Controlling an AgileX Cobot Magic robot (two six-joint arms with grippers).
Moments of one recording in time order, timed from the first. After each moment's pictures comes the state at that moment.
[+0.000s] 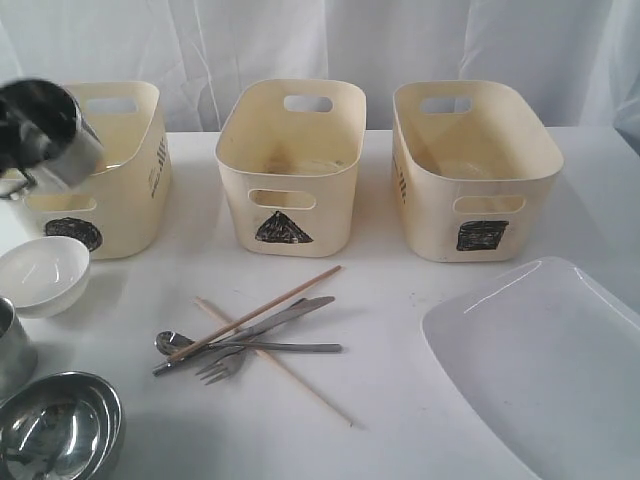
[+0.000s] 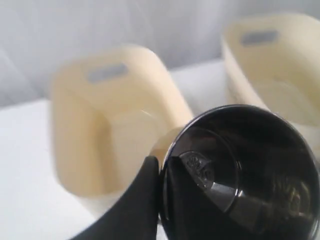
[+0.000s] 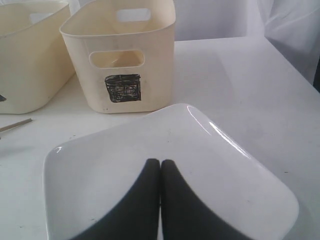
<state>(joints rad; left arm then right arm) -0.09 1.09 -0.77 -0.85 0.14 0.96 -0.08 0.01 0.00 0.01 0.34 0.09</state>
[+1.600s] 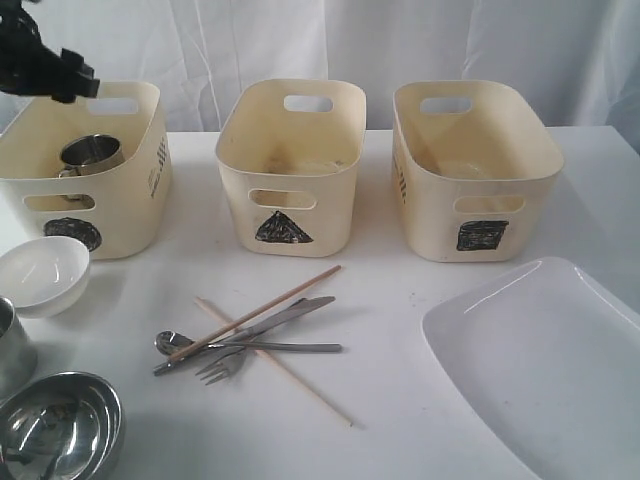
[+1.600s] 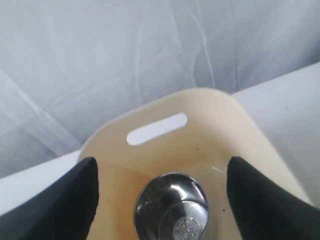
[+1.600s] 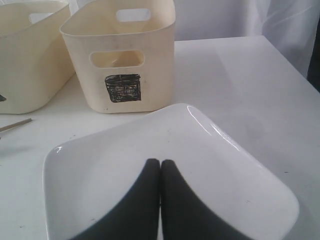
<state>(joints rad) -0.07 1.74 -1.35 -0.78 0.11 1.07 -0.08 0.01 0.00 0.01 0.34 0.09</state>
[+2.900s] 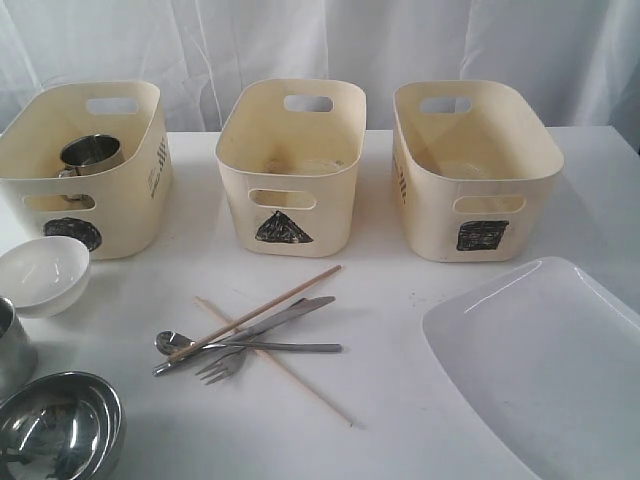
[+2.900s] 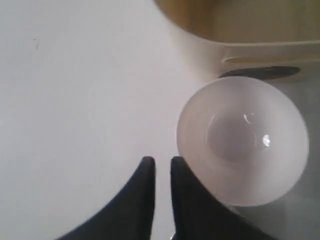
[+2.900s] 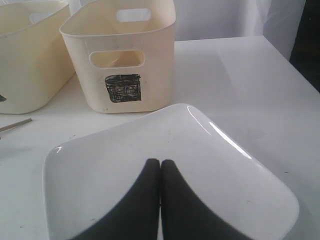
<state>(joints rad) 0.03 1.45 -1.06 0.13 0.71 -0.03 -0.08 0.01 0.00 0.01 0.34 0.09</state>
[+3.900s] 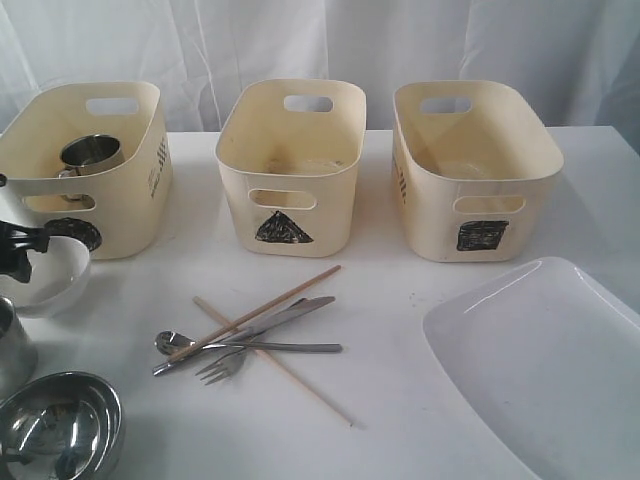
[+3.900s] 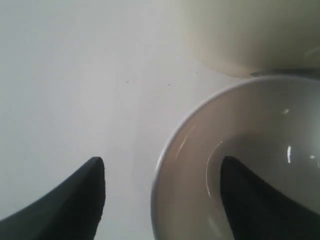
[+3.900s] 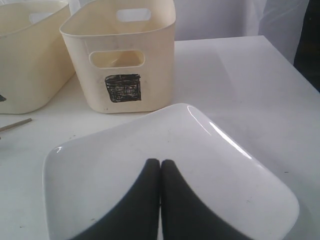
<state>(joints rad) 0.06 1.77 -1.05 0.01 0.53 -0.03 -0.08 0.01 0.00 0.01 0.34 0.09</state>
